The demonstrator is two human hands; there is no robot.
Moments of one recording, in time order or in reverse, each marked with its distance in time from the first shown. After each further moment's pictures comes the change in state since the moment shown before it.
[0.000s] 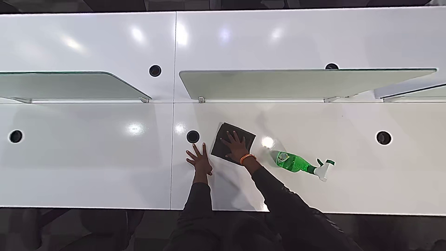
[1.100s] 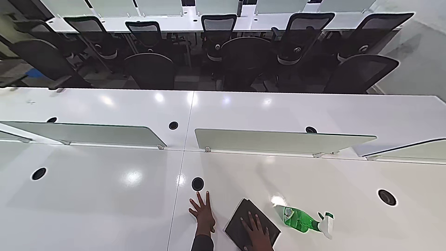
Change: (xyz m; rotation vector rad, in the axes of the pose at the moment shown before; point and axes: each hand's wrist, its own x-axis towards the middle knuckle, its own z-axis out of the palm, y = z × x) left_hand -0.006 0.000 -0.002 -0.032 0.068 0.007; right_hand -0.130 0.022 0.109 0.035 0.033 0.205
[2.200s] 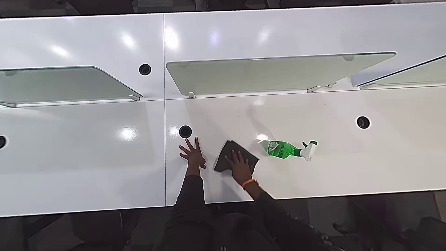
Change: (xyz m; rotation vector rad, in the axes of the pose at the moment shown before) left_hand 0.005 -0.002 0.004 0.023 -0.025 0.028; right_hand 0.010 -0.020 0.014 0.032 0.073 -0.013
